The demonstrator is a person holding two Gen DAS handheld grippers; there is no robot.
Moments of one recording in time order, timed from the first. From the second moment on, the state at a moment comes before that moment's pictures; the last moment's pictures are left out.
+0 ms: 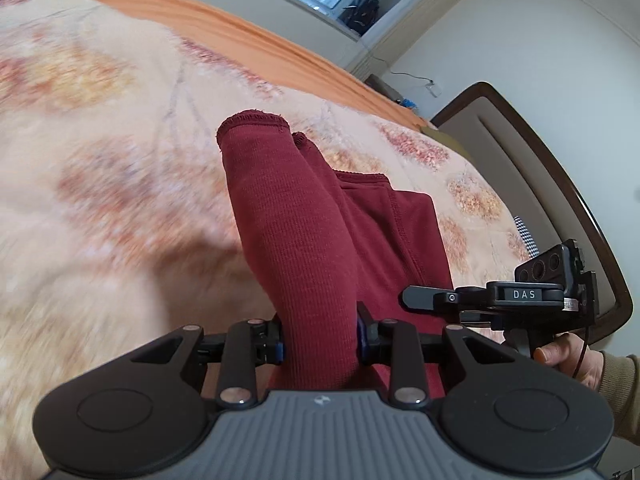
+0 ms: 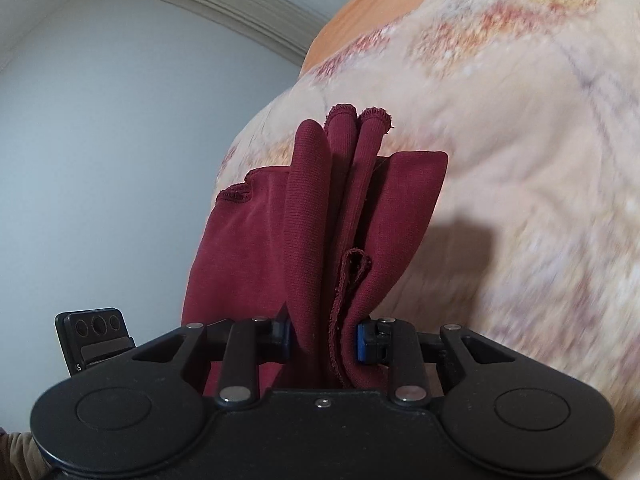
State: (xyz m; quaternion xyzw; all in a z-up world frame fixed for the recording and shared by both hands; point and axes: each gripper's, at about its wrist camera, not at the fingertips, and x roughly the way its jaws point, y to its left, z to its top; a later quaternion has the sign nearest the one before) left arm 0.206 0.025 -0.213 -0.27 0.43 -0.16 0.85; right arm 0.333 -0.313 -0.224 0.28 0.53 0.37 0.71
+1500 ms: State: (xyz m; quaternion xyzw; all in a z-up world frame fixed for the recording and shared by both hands) left arm 0.048 -0.001 -0.098 -0.19 0.47 0.02 0.86; right arm 0.153 -0.297 -0.064 0.13 0.56 0.20 0.79
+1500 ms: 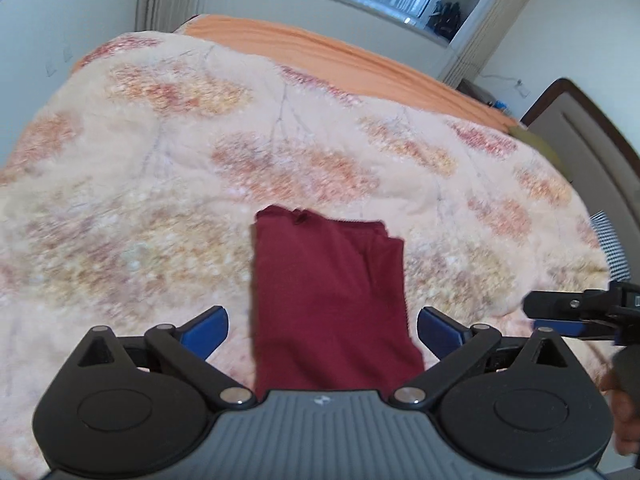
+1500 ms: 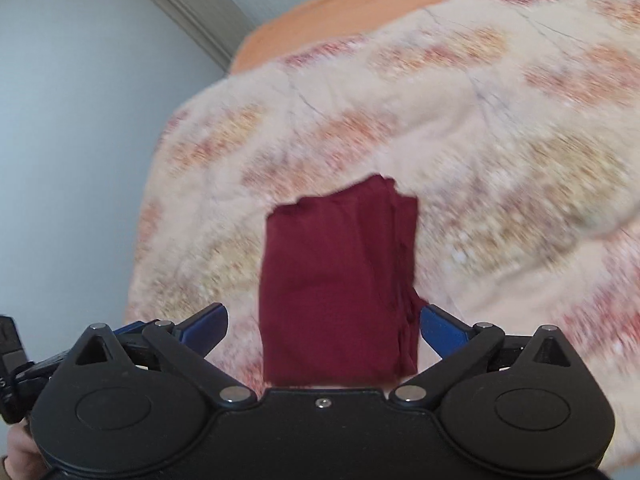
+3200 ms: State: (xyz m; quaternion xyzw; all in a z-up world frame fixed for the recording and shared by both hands) left arm -0.026 0.002 -0.037 -0.10 0.47 0.00 0.88; right arm 0.055 -0.245 0.000 0.06 0.55 0.18 0.82
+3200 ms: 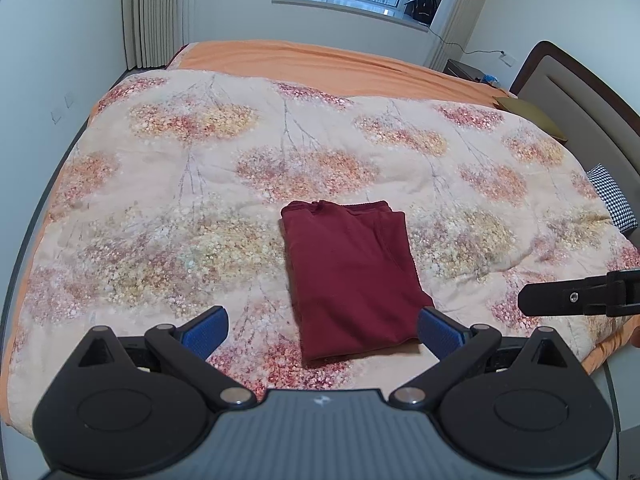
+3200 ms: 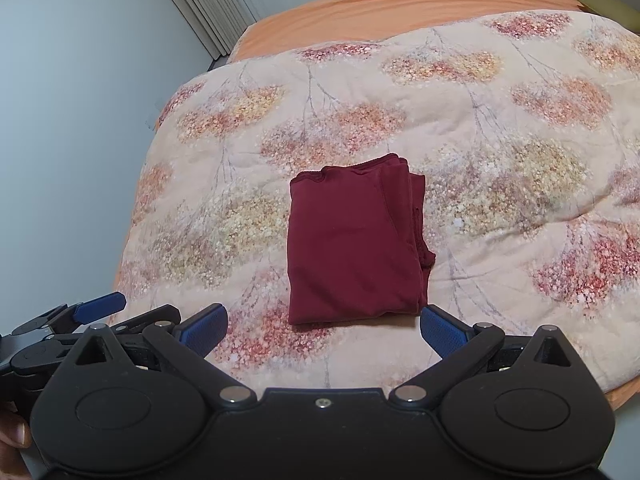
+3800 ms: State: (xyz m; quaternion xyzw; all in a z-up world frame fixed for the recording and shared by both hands) left arm -0.020 0.003 -0.043 -0.10 0.47 0.00 0.87; right arm 0.059 -0.245 0.001 0.06 0.55 0.18 0.82
